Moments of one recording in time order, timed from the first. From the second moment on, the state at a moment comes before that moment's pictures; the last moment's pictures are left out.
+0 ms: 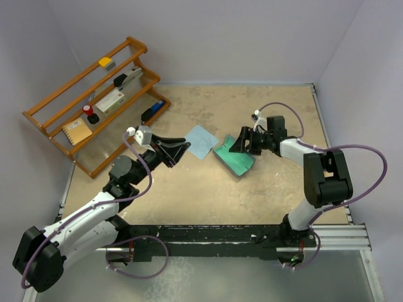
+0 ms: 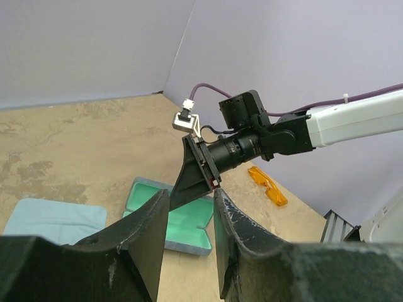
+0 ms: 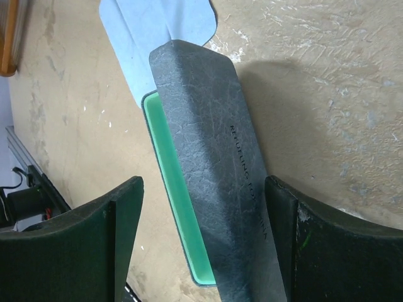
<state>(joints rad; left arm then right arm) -0.62 0.86 0.43 0.70 0.20 -0.47 0.15 1.66 0.87 -0.06 -0.66 0.32</state>
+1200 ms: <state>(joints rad) -0.61 0.89 0.42 0.73 0.11 -0.50 0.52 1.22 0.76 -0.18 -0.19 0.37</state>
